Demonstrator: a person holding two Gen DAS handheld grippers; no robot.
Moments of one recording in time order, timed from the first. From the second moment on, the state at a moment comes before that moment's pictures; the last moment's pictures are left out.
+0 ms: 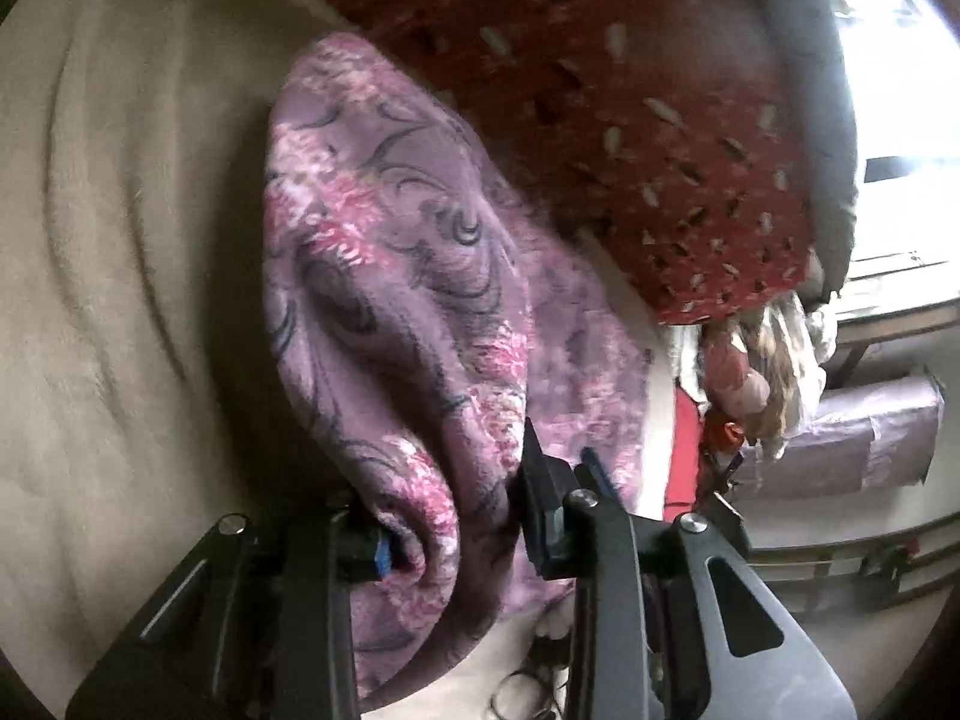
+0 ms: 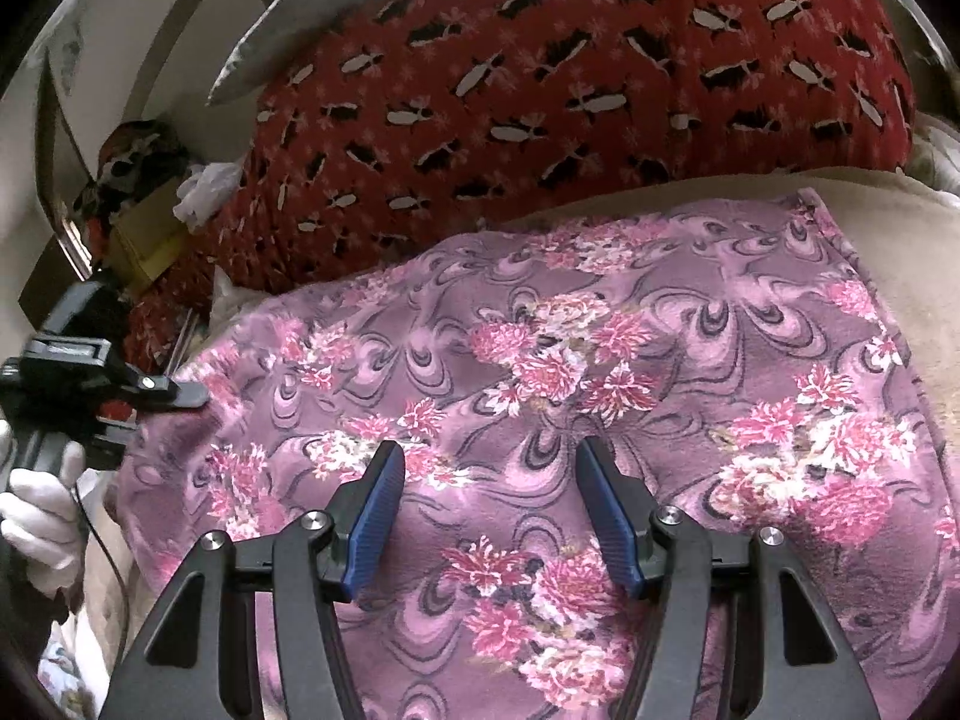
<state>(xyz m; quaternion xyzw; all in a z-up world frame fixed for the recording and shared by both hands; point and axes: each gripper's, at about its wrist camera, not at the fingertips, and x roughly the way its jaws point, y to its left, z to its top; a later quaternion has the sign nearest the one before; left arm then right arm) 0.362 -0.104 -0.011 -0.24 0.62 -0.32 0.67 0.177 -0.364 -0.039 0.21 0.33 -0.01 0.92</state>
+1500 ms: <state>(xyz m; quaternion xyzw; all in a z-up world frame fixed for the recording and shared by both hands) 0.303 -0.233 0.028 -0.18 0.63 -0.31 0.69 0.078 -0.469 -0.050 0.34 0.29 -0.05 0.89</state>
